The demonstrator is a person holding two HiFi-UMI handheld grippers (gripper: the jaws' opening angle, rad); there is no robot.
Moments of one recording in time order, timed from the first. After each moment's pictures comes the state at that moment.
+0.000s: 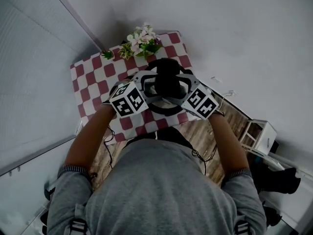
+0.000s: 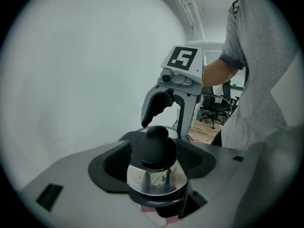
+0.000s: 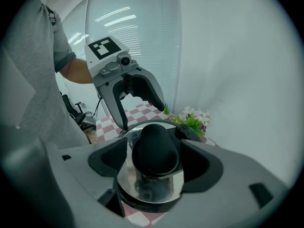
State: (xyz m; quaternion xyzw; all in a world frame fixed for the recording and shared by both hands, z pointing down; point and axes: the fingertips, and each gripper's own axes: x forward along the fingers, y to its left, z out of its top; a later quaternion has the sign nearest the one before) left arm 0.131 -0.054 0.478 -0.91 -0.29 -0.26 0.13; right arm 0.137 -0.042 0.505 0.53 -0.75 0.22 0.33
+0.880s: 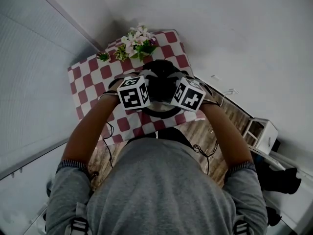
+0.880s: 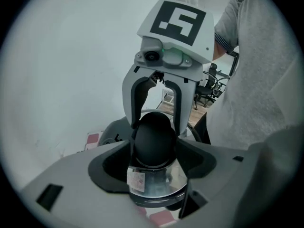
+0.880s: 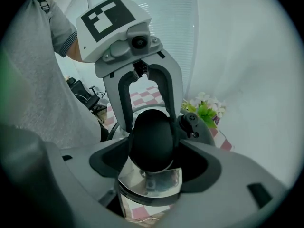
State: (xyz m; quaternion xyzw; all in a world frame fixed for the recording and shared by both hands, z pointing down) left arm 0.151 -0.040 0.520 -0.82 -0.37 -0.39 0.17; right arm 0.145 -0.042 0.537 0.42 -0.76 0.27 0.42
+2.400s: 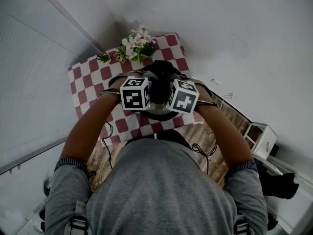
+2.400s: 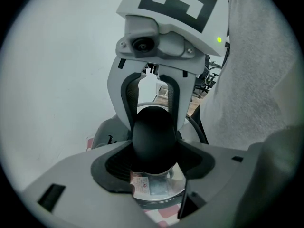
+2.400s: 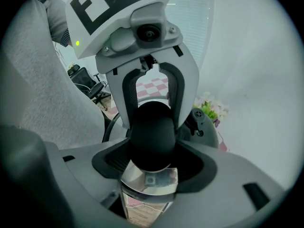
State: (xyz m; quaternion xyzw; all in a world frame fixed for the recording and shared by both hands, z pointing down) left arm 0.153 -0.034 0.512 -0.79 -0.40 -0.41 0.22; right arm 0.146 -0.040 0.526 0.37 -0.74 0.27 0.49
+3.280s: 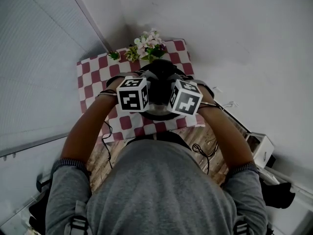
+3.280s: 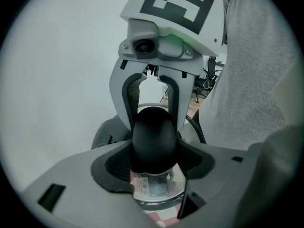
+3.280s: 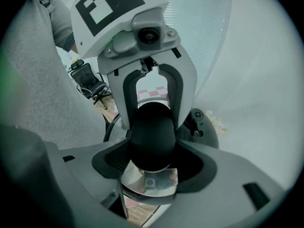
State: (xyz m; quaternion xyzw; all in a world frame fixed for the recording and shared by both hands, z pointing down) left arm 0.107 -0.046 0.466 -0.82 -0.35 -0.39 0.23; right arm 0.099 -0.051 0.480 0.36 -0.75 0.21 0.51
